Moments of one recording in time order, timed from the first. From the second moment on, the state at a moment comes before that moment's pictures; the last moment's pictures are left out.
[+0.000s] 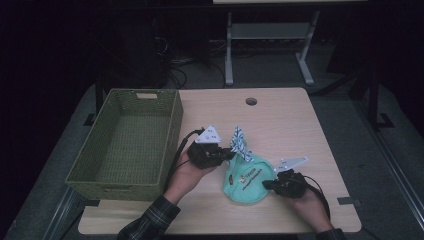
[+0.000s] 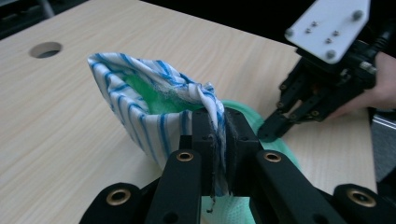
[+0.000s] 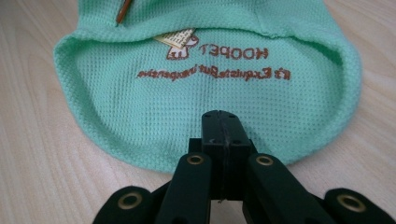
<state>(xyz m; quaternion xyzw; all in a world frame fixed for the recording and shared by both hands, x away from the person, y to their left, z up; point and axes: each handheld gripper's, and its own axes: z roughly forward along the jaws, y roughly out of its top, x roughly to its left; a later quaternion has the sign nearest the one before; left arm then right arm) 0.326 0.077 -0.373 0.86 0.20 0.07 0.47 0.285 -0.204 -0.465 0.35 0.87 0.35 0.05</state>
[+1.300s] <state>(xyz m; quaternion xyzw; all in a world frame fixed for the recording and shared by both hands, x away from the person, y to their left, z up) 0.309 0.040 -0.398 0.88 0.15 0.00 0.44 0.288 -0.231 -0.455 0.38 0.85 0.36 0.08</state>
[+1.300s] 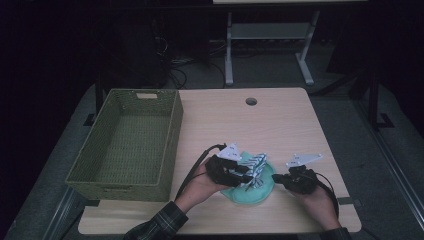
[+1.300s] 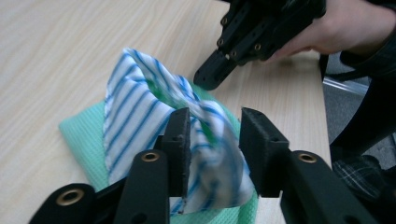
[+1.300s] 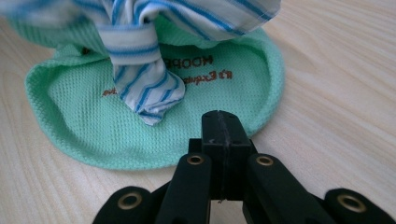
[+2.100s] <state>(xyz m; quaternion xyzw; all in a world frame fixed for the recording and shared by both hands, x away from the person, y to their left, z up) 0.343 0.011 -0.420 0.89 0.16 -0.03 0.42 0.280 -0.257 -0.457 0.40 0.84 0.36 0.09</state>
